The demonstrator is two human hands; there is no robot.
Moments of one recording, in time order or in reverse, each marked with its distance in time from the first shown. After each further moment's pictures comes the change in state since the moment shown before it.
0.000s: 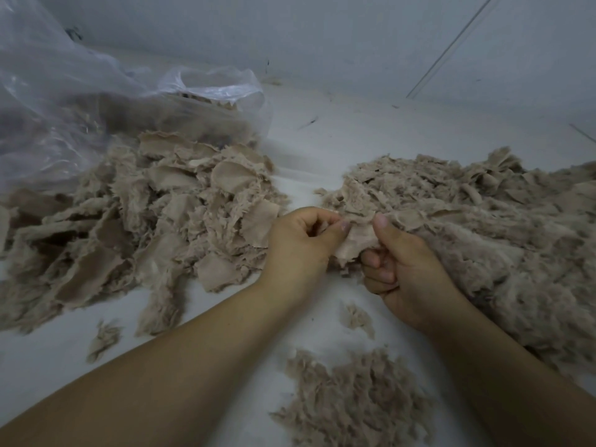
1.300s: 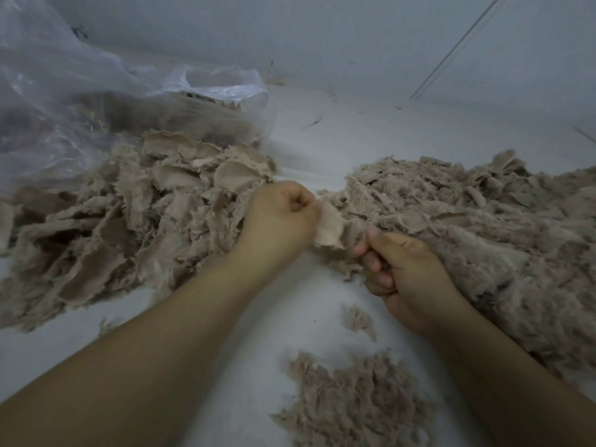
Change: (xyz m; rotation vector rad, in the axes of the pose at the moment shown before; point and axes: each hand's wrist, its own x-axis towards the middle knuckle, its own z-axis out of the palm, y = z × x) left_hand 0.020 0.032 -0.027 0.297 0.037 0.007; right_hand 0.003 0.007 -0.002 -0.063 0.049 -0.036
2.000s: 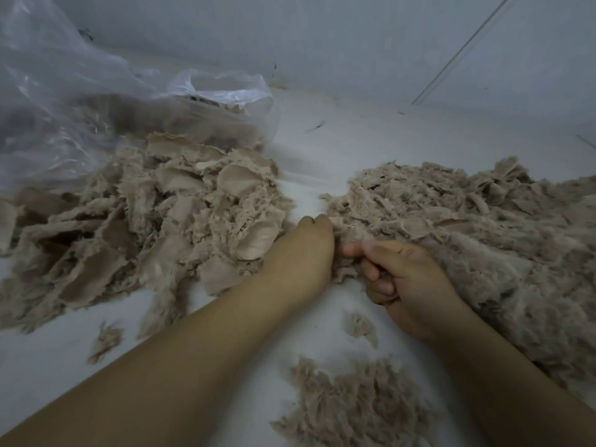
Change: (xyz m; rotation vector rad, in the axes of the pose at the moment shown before) left_hand -0.005 -0.015 0.024 1.005 -0.317 0.183; right_hand 0.000 0.001 -0.002 -0.020 -0.029 0.064
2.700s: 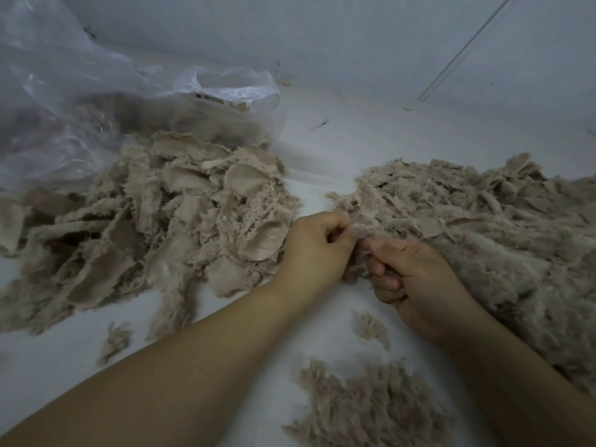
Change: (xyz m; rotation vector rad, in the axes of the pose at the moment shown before) left_hand -0.001 0.003 0.015 -1.029 0.292 -0.108; right_hand 0.004 -0.001 0.002 -0.018 0.043 0.041
